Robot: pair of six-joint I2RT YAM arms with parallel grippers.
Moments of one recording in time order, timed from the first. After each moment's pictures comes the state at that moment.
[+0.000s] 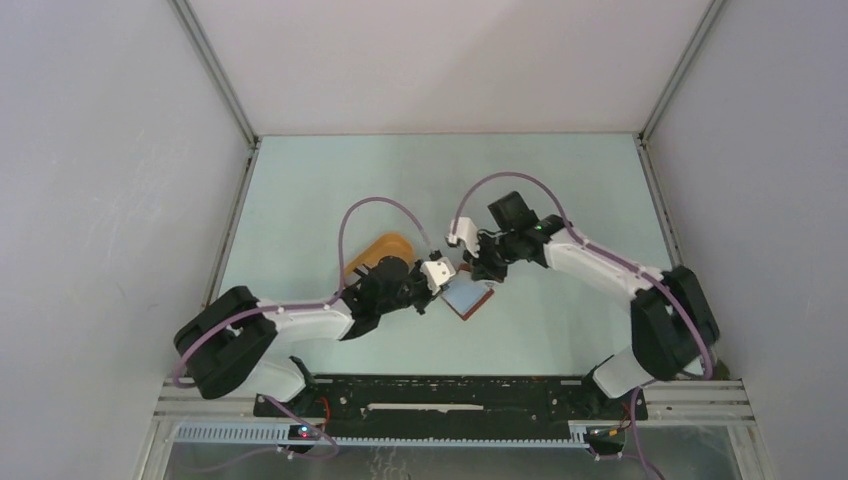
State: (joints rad) left arm -0.87 1.37 0.46 0.50 0.12 0.23; right arm 0.60 1.58 1.10 -0.54 -0.52 -0.59
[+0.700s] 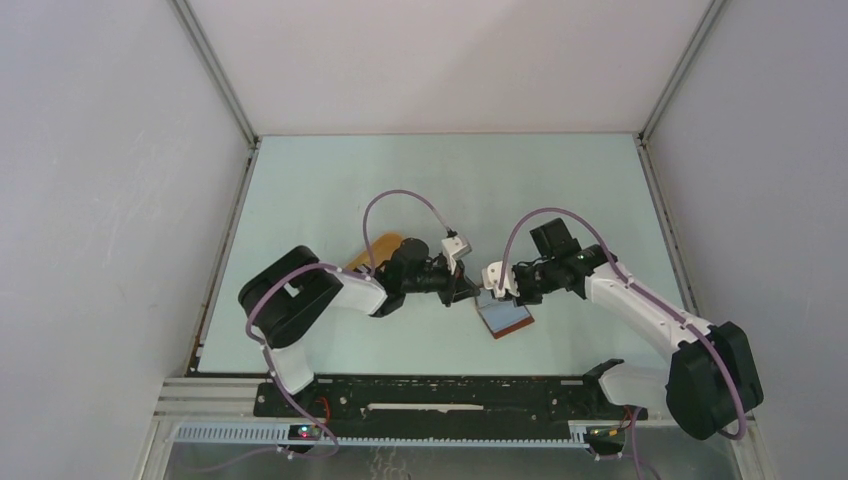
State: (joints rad) left arm -0.81 1.77 0.67 0.73 0.54 -0.18; right arm 0.46 1.21 0.77 -0.65 -0.67 -1.21
